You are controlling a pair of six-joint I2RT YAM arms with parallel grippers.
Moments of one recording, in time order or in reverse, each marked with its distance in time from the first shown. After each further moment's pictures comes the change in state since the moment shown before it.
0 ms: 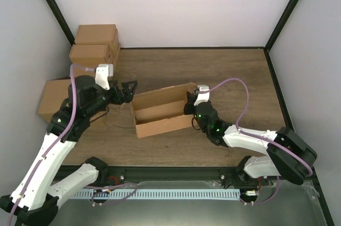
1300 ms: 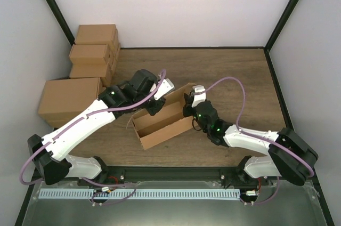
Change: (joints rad) left arm -0.362 0.485 0.232 -0.196 -0.054 0.594; right arm 0.000 -0.012 -0.003 -0.017 -0.098 -0.133
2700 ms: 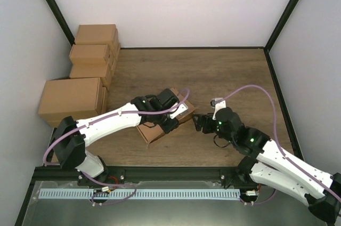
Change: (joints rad) left arm -0.123 0.215 -0.157 0.102 0.115 -0.160; right arm 0.007 -0.551 0.093 -1.003 -0.208 0.348
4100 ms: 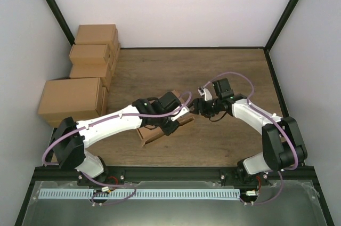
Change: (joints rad) left arm -0.043 -0.005 0.001 -0.008 -0.059 -0.039; right arm -0.499 0.703 0.245 0.070 -0.917 -0.217
